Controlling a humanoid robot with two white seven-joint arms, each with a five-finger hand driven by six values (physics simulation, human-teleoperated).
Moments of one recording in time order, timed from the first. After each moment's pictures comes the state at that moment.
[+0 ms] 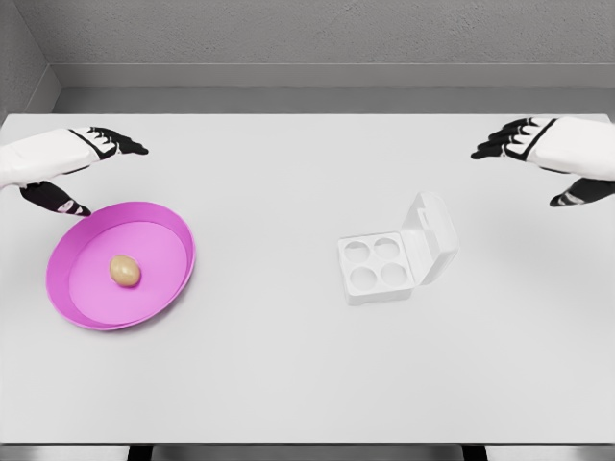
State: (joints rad) left arm -0.65 0.99 -0.67 -1.33 -0.21 -0.61 -0.36; right arm -0.57 -1.03 0.42 -1.56 0.22 -0.61 0.61
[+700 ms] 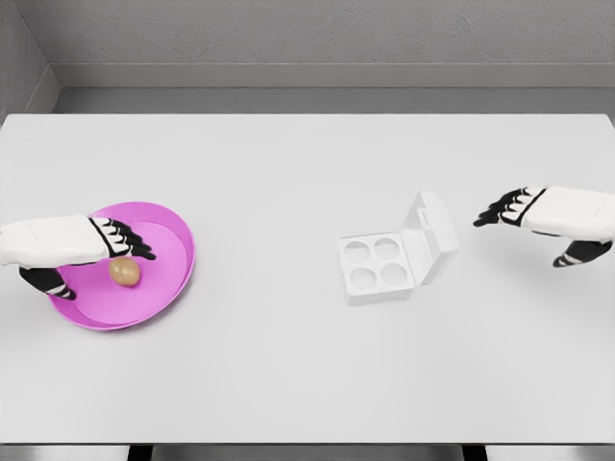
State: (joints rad) left arm -0.63 1.17 -0.89 -1.57 -0.25 -0.61 -0.43; right arm -0.41 -1.06 0.45 -1.55 0.29 -0.61 0.61
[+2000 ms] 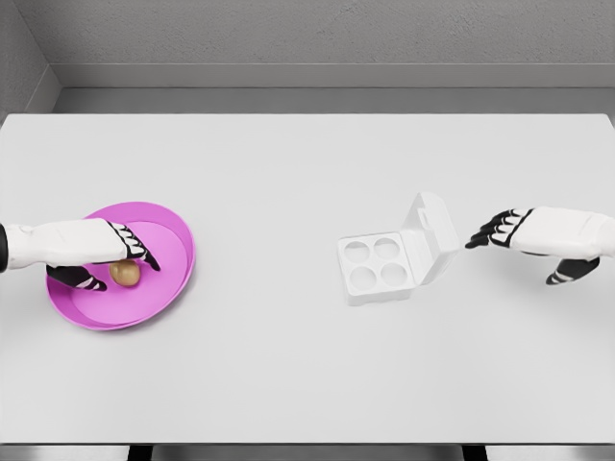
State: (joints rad) left arm -0.63 1.05 -0.88 -1.45 -0.29 -0.61 -0.46; right arm -0.42 -1.06 0.51 -1.56 0.32 -0.61 0.61
